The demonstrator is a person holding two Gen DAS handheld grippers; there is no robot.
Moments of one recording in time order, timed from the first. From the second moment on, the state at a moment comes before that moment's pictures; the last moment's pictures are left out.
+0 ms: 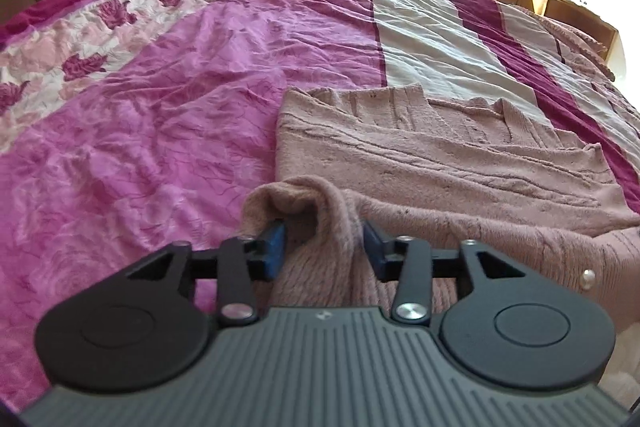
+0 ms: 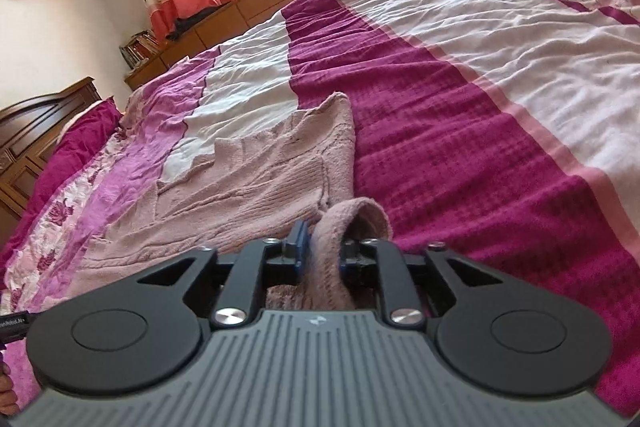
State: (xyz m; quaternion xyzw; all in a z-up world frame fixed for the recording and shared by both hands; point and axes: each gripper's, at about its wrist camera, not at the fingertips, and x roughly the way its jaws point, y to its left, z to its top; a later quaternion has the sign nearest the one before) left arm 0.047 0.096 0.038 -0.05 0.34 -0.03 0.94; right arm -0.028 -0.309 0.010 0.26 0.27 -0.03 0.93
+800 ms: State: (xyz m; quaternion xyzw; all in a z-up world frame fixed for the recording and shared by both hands) left arm 0.042 0.096 0.017 -0.07 0.37 -0.05 0.93; right arm -0.070 -0.275 0.012 0.22 0.30 0.01 0.93
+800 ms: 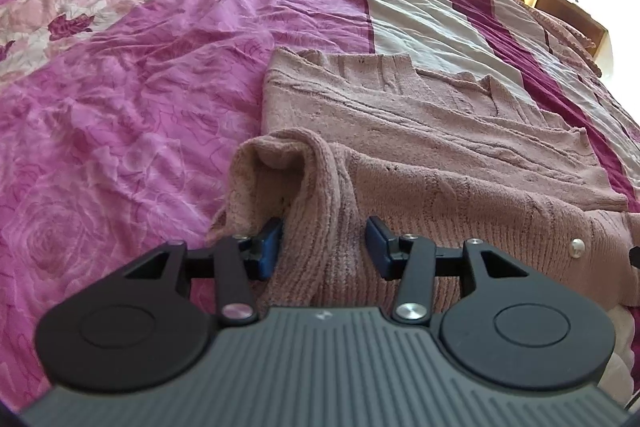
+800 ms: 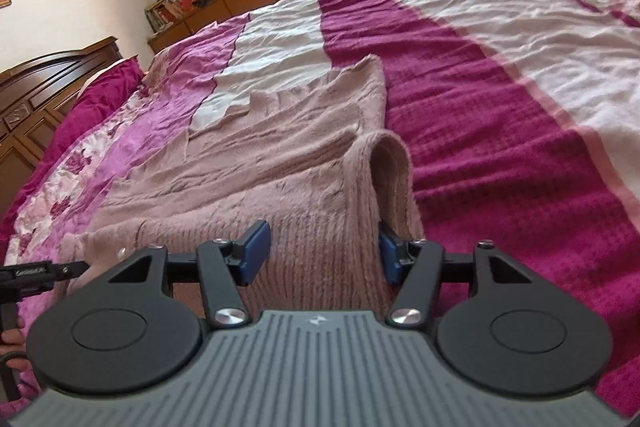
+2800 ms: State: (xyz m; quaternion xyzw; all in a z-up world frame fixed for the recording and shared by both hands) left arm 0.020 0.123 0.110 -0.21 0.27 -0.09 0.94; right arm -0.066 -0.317 0.091 0.34 0.16 0.10 0.92
